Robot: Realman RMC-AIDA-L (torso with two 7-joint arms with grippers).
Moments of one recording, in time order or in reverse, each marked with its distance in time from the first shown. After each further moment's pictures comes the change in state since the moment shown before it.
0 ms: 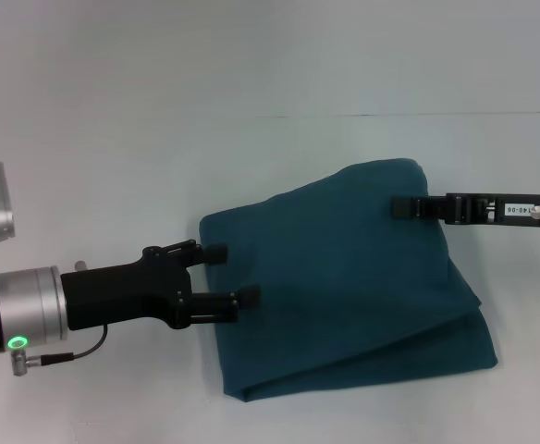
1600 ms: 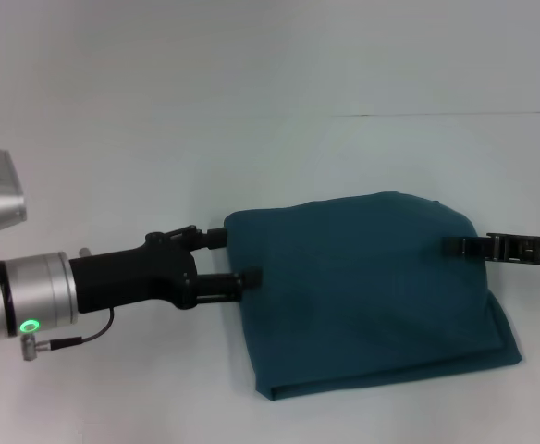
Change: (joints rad) left arm -0.021 -0.006 0.000 -0.006 -0.013 -0.059 -0.014; right arm -0.058 -0.017 0.064 0.080 -0.118 0.157 -0.007
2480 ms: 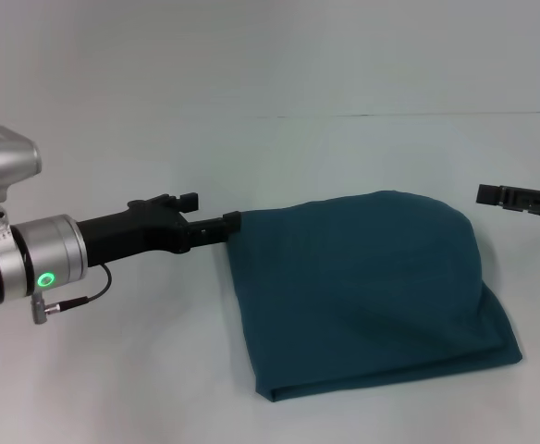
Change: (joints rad) left arm -0.050 -0.008 0.002 -0.012 -0.023 -0.261 -0.140; right arm -0.023 -0.024 0.147 -0.101 0.000 -0.093 0.025
